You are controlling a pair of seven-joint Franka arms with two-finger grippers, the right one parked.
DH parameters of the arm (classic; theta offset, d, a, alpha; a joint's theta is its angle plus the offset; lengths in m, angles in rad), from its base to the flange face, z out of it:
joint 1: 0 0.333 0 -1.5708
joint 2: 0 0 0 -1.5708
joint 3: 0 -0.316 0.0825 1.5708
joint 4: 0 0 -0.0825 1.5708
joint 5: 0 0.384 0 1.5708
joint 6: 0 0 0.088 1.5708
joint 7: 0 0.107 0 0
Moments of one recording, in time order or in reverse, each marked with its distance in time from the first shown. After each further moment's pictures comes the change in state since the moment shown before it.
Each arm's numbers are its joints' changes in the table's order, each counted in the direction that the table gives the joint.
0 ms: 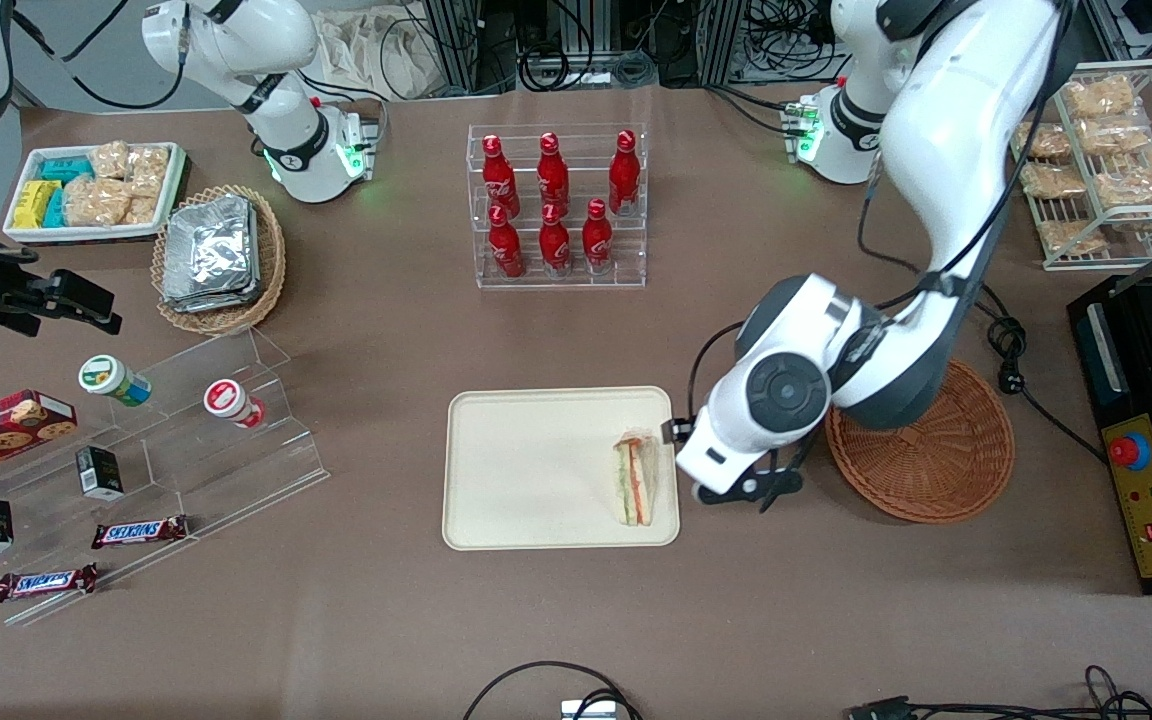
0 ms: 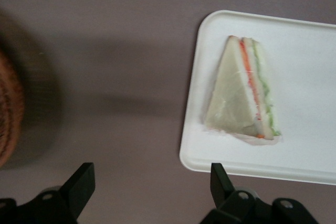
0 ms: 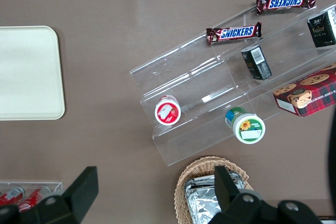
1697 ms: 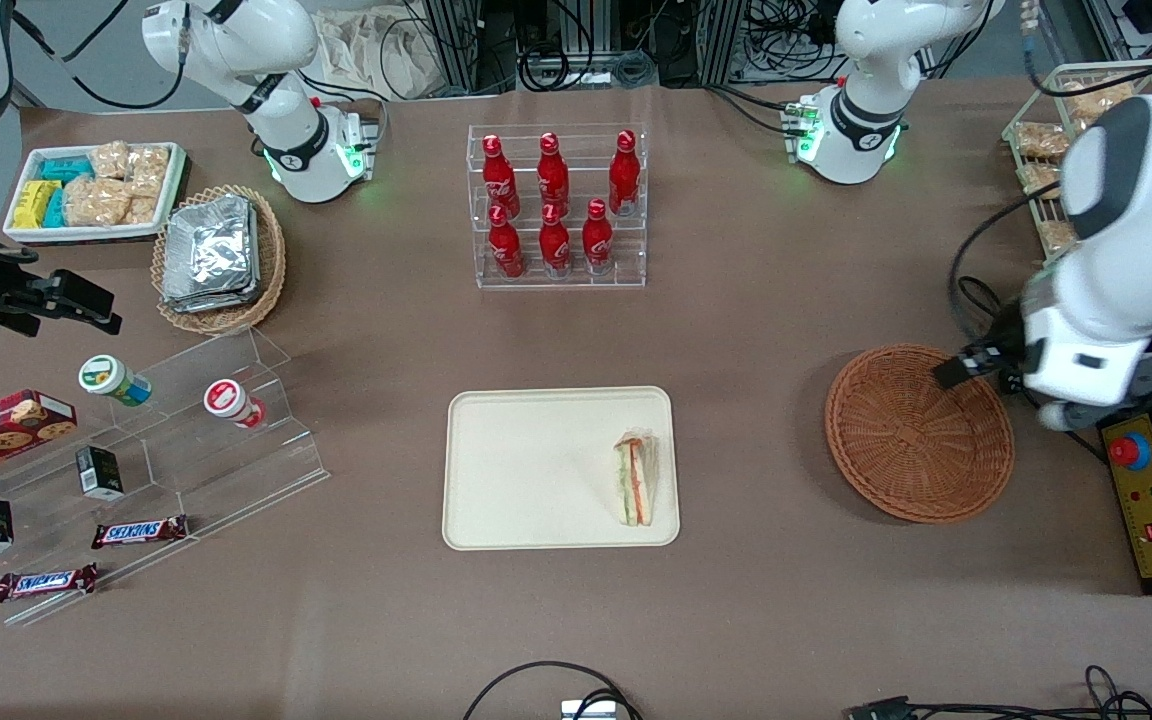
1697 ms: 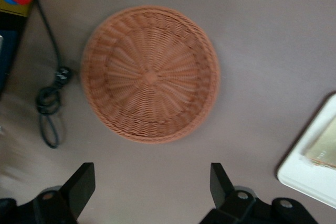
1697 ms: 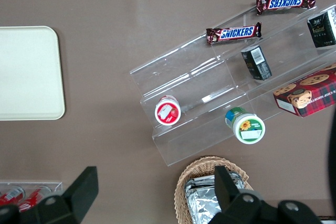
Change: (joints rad) arm 0.479 -0.482 -0.021 0.281 -0.127 -0.135 0.180
